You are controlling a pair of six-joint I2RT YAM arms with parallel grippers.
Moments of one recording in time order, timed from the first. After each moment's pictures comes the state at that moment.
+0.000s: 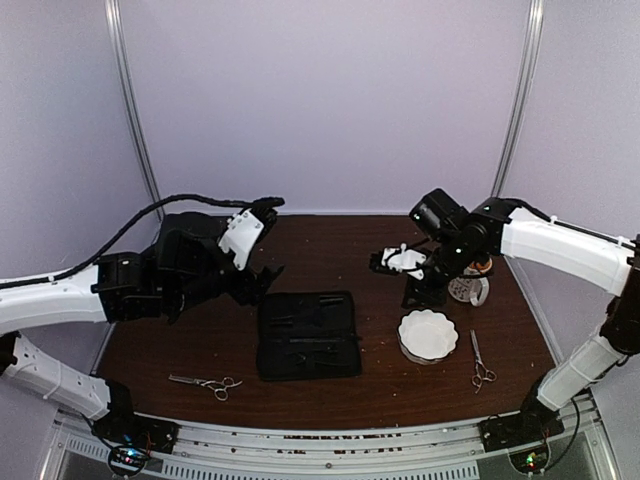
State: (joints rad) left arm -1.11 1.17 0.98 -0.23 -0.51 0.08; right arm 0.73 1.52 1.32 -0.94 -0.11 -0.54
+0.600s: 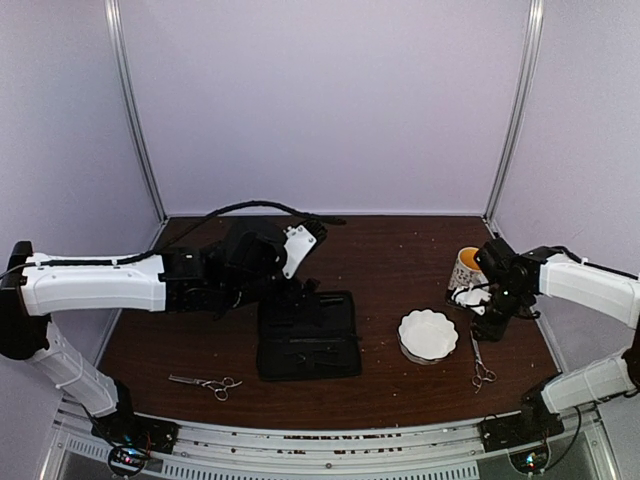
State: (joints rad) left arm -1.11 1.48 1.14 -0.23 -0.44 0.07; right arm 0.35 1.22 0.80 -0.90 0.08 -0.53
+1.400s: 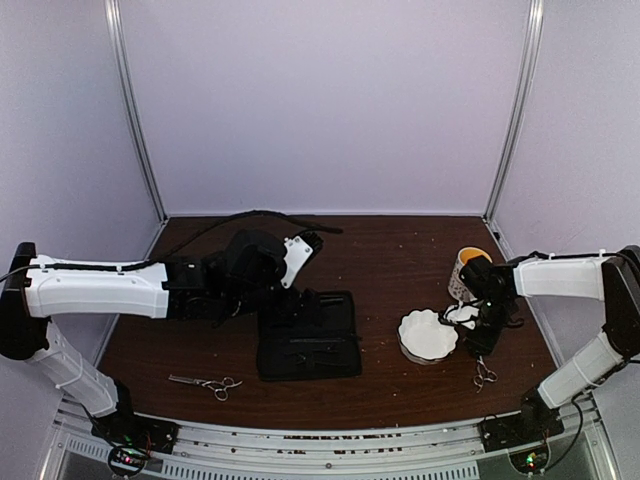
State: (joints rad) left arm -1.11 1.48 1.08 -0.21 -0.42 -0.01; right arm 0.34 1.46 0.74 -0.80 0.12 -0.55
